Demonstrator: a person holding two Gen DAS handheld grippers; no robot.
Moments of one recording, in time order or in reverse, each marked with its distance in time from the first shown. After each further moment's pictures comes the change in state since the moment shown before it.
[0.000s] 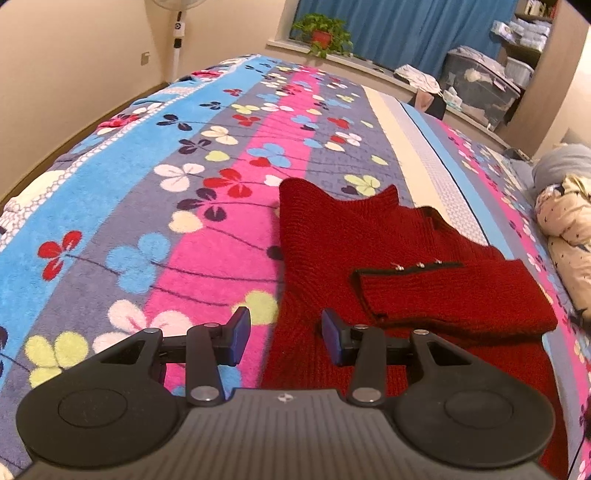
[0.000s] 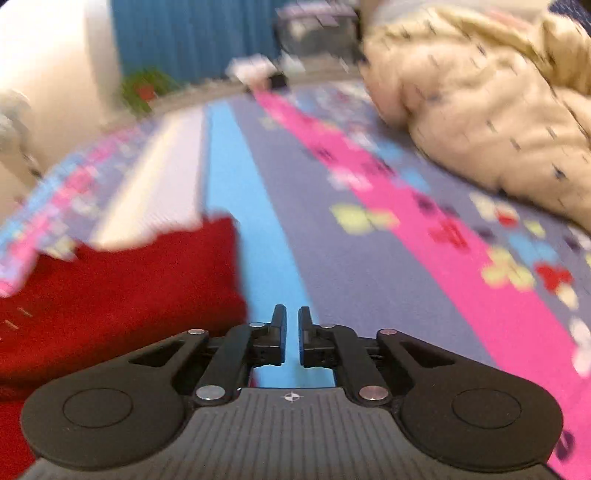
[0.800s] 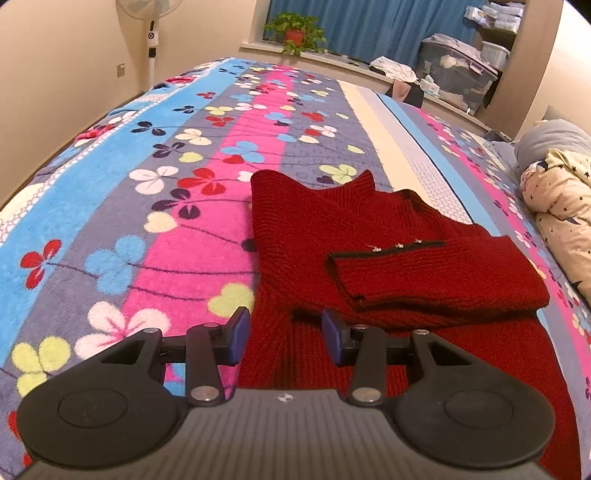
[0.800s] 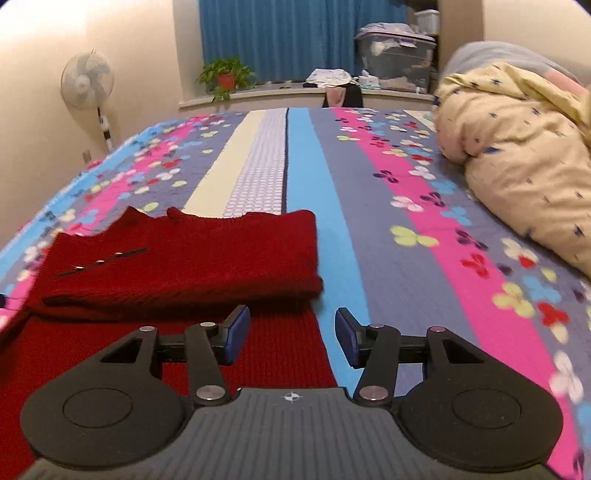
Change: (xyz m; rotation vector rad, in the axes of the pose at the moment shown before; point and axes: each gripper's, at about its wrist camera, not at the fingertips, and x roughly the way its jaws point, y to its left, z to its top) left arm 0.001 -0.017 -0.014 0.075 -0.007 -0.030; right arm -0.114 0.013 -0.024 -0.127 0.073 0.095
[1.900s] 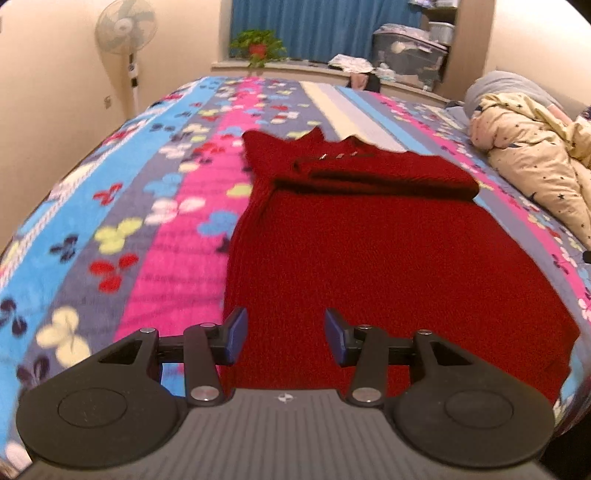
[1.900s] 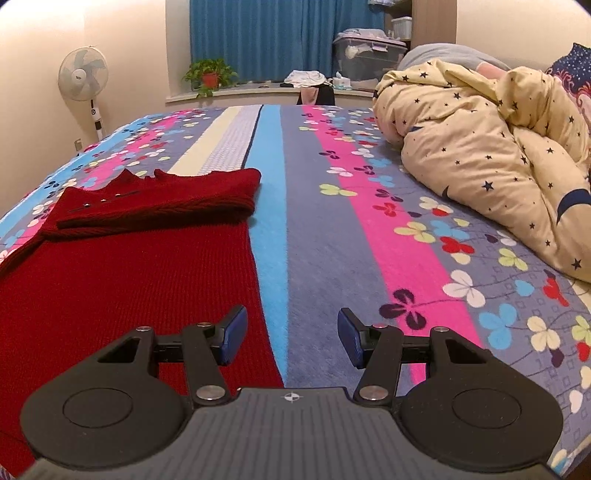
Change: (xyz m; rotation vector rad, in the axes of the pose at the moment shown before) left arm -0.164 0.004 -0.178 0.146 -0.045 -0.008; right arm -0.117 -0.056 -0.097 -0.068 0.003 -0.072
